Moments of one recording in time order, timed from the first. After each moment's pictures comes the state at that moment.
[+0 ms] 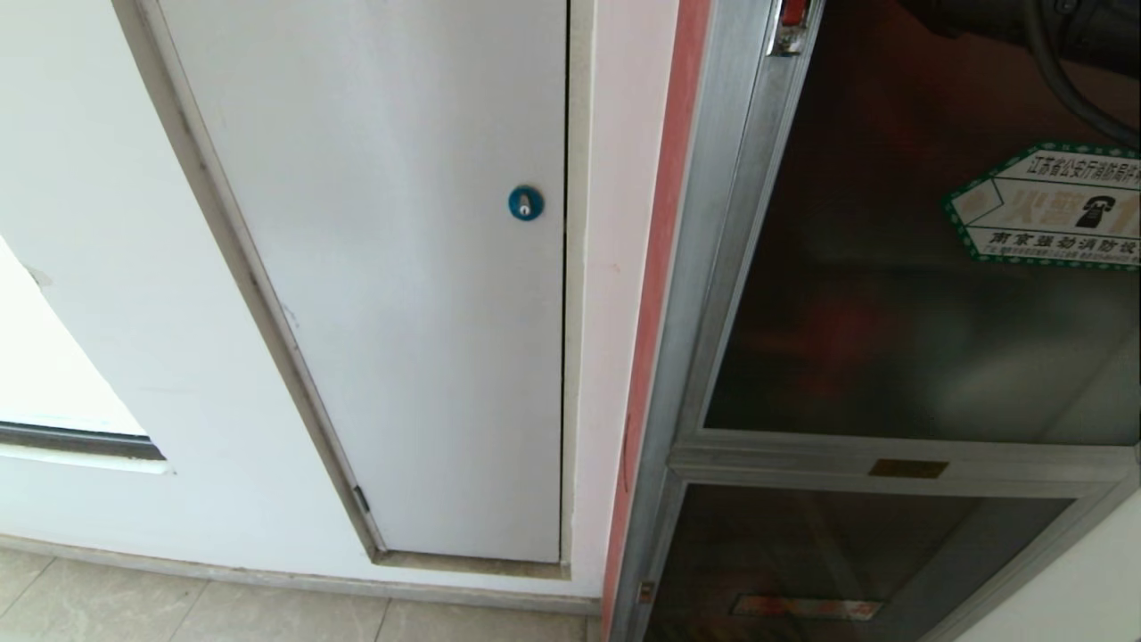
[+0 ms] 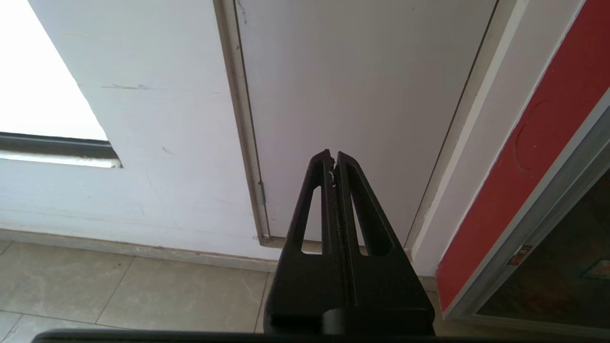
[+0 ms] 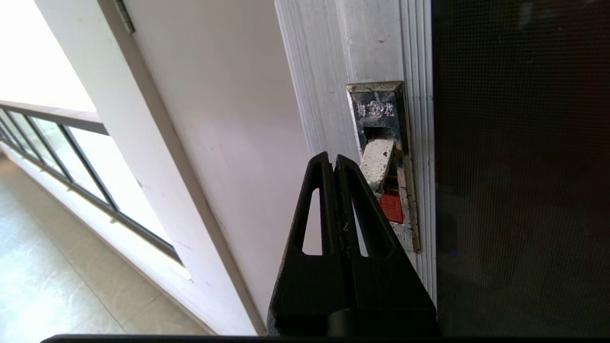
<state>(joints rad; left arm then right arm) 0.01 0.00 0.00 -0.06 0.02 -0.02 0.42 1.63 -1.73 -0.21 0.12 0.20</state>
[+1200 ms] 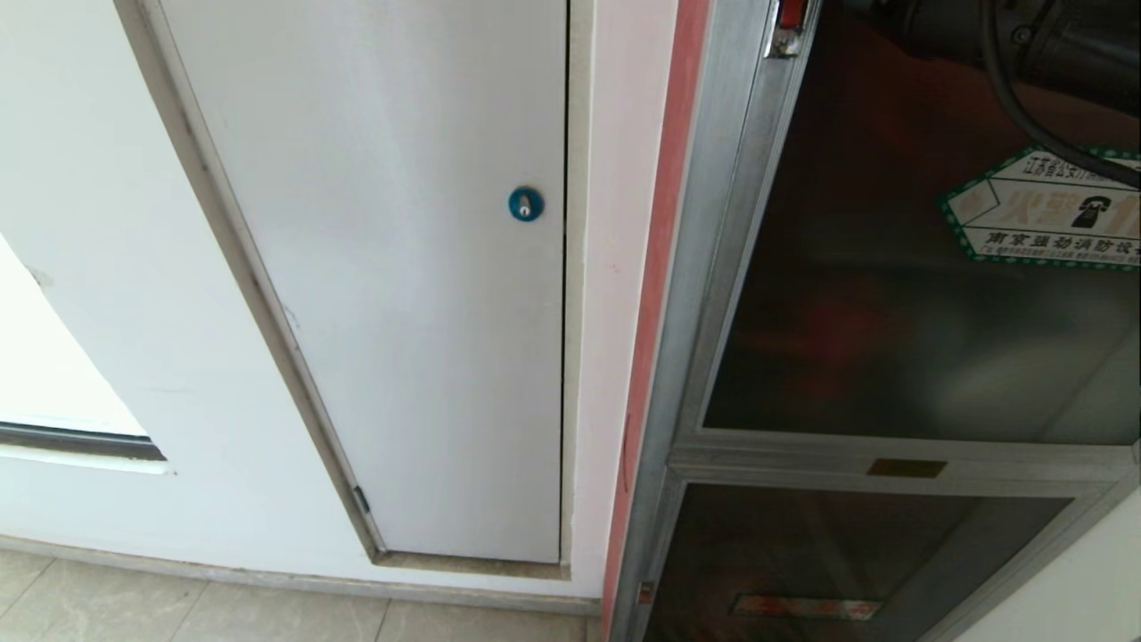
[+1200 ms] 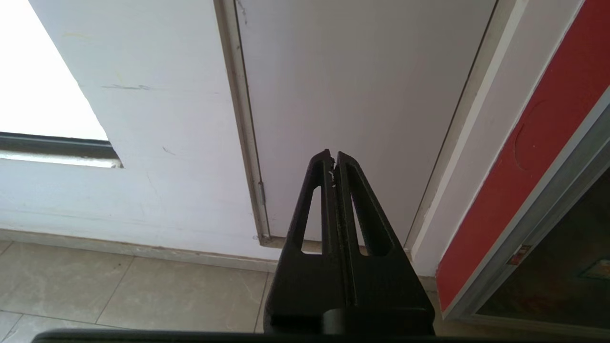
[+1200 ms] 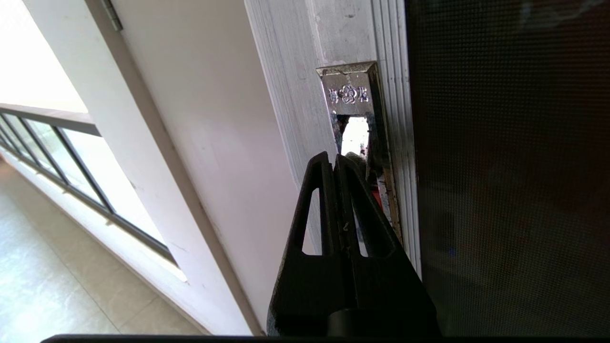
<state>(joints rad) 0.01 0.00 0.00 -0.06 0.02 -0.02 0.36 1.67 -1.72 -0.21 0.12 0.22</state>
